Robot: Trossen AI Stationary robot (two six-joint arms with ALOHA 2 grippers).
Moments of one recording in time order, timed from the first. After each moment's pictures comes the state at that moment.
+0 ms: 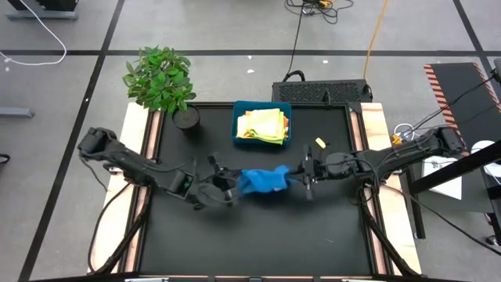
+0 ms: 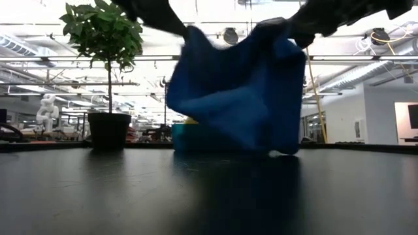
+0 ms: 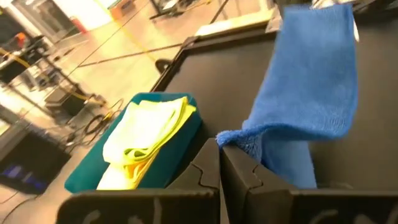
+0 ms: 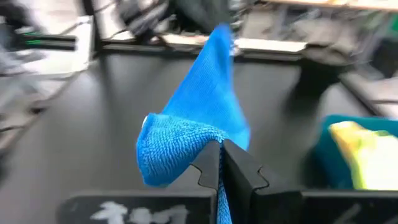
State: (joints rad) left arm -0.38 1.50 0.99 -0.07 -0.86 -0.05; right arm 0.20 1.02 0.56 0.12 0.19 0.02
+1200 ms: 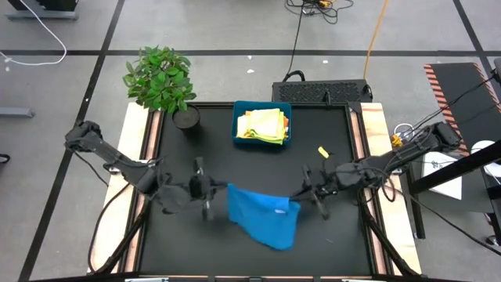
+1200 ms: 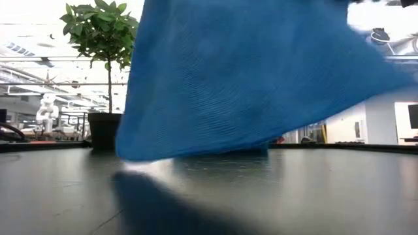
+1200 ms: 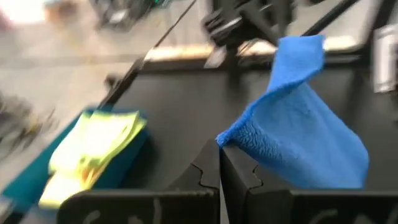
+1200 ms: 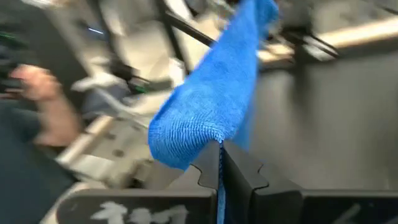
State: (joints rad) left arm -0.54 1.27 1.03 -0.24 -0.76 -0.20; right arm 0.37 1.02 0.56 0.25 0.05 0.35
